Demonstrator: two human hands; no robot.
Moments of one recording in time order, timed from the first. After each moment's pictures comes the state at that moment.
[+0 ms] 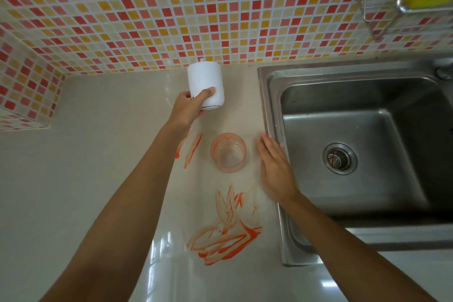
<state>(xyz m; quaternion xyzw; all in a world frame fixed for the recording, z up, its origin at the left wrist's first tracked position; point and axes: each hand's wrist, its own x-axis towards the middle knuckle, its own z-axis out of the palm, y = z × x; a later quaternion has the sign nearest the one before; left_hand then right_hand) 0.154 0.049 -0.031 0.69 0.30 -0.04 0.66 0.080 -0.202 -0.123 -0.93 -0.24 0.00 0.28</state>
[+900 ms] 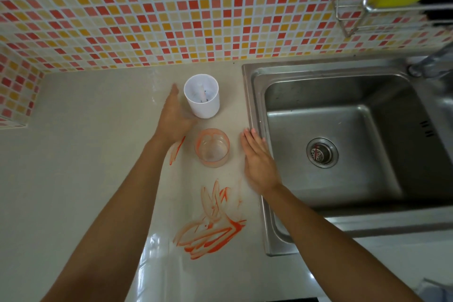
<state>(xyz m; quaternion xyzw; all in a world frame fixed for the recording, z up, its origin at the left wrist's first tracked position) 0.128 0.048 -0.053 0.88 0.13 0.02 0.46 0.083 -0.201 -0.125 -0.94 -0.23 0.05 0.25</state>
